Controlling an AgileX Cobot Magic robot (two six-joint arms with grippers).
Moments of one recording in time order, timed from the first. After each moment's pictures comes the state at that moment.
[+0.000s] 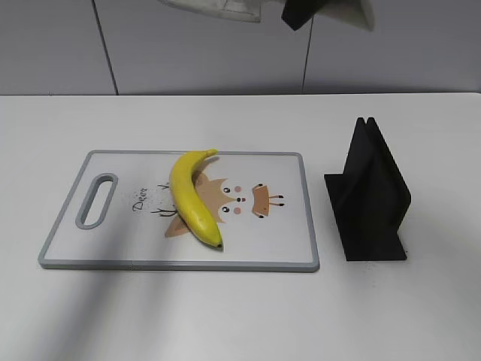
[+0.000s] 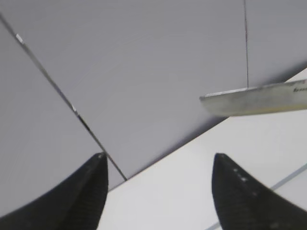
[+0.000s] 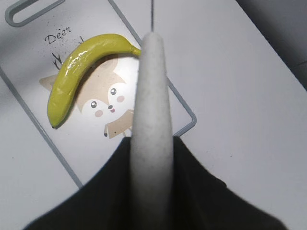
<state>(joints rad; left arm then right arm) -0.20 1.31 -1.30 -0.42 0.48 0.78 0.45 1.87 -1.97 0.23 1.23 -0.49</state>
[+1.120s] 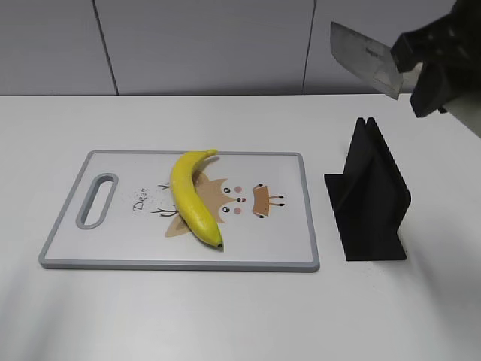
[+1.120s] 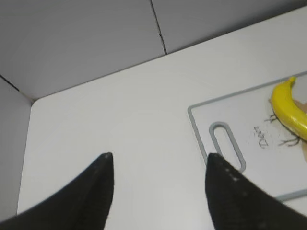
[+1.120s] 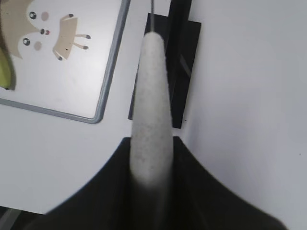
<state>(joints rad) -0.17 0.84 -1.00 0.03 0.84 0.29 0.45 1.39 -1.24 -0.04 1.08 0.29</state>
